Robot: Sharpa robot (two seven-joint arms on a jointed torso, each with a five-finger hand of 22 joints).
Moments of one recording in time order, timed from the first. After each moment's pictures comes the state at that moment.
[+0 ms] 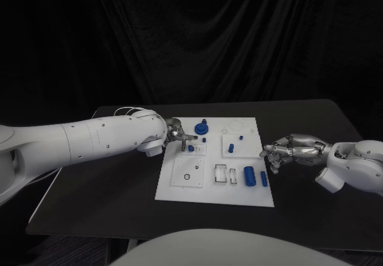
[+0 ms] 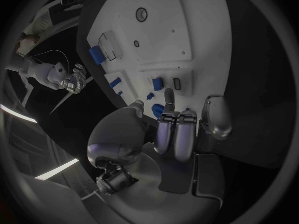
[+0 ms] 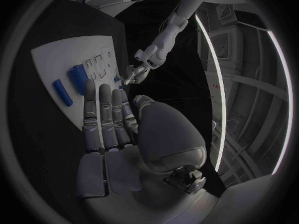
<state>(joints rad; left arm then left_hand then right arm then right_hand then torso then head) 1.21 -0.69 -0.21 1.28 -0.98 -0.04 -0.41 0.90 0.07 0.03 0.29 0.08 0.92 0.08 0.19 1.12 1.47 0.01 1.56 1.31 1.47 -0.04 1.57 1.31 0.08 1.31 0.07 1.29 1.29 1.23 -0.96 -0.25 1.44 -0.31 0.28 0.06 1.35 0.13 0.12 0.30 0.45 0.86 0.17 0.25 0.20 0.68 0.12 0.97 0.53 0.83 0.08 0.91 0.73 0.16 0.95 0.19 0.37 1.21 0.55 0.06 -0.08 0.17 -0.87</state>
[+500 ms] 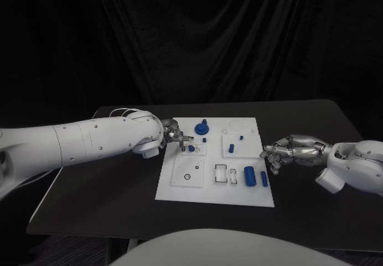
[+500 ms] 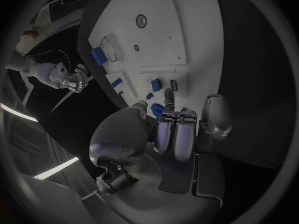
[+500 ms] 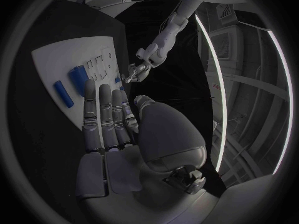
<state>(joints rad) 1.21 -0.74 -0.21 1.33 -0.98 -0.05 -0.41 0.96 0.11 0.01 0.28 0.16 0.93 0.08 0.19 1.14 1.47 0.01 1.56 1.31 1.47 -0.04 1.57 1.31 0.08 1.31 0.07 1.28 1.30 1.23 -0.96 -0.25 1.44 -0.31 0.28 0.05 1.34 0.13 0.12 0.30 0.45 0.86 0.17 0.25 0.20 0.68 0.12 0.97 0.53 0.83 0.08 0.91 0.73 0.16 0.95 0.19 0.36 1.21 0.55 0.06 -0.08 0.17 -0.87</state>
